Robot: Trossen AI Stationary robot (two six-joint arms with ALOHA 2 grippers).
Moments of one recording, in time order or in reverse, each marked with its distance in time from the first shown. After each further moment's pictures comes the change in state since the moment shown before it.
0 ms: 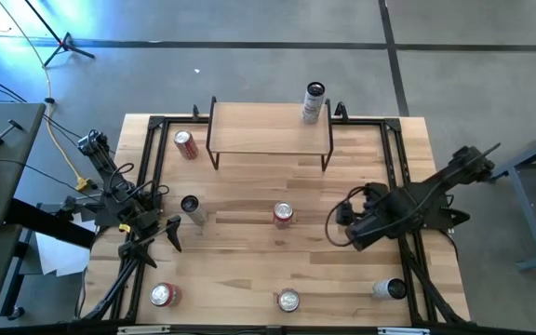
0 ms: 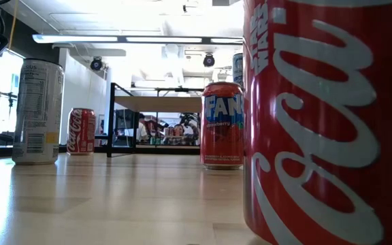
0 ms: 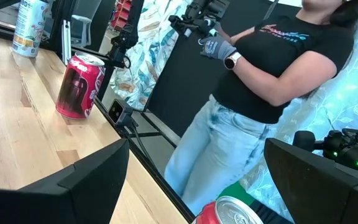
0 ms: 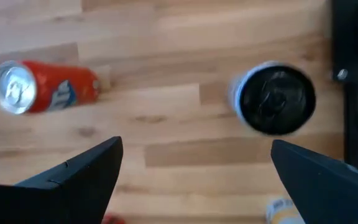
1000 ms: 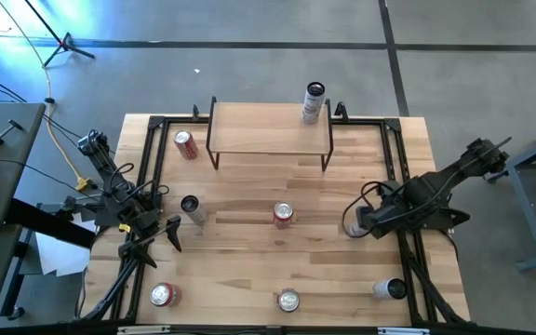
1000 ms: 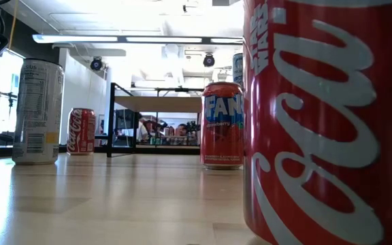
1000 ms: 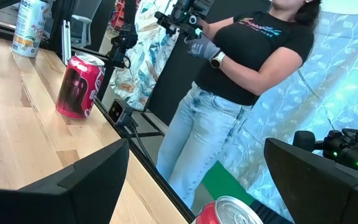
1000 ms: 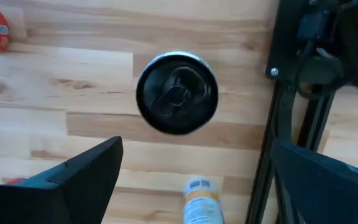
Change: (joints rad) left arm 0.000 0.000 0.000 0.000 0.000 0.000; right arm 0.001 -0.213 -0.236 -0.001 -0.205 -0.210
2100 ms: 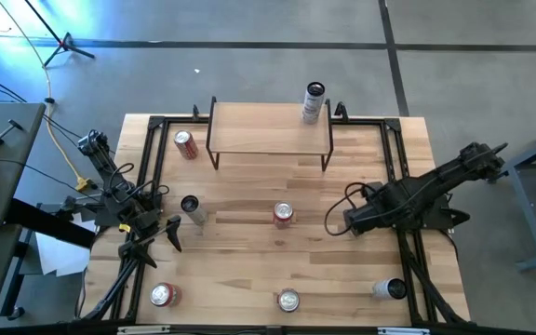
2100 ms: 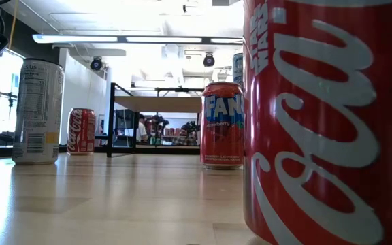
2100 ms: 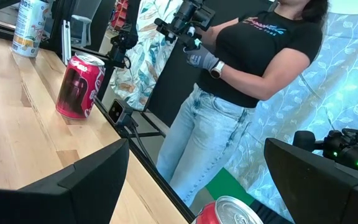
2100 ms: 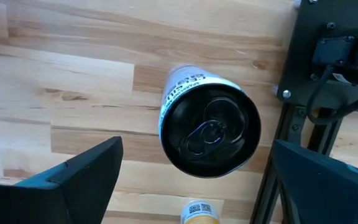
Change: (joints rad) left arm 0.000 0.000 0.000 0.000 0.000 0.000; right arm -0.106 0.100 -0.048 0.079 0.001 -0.157
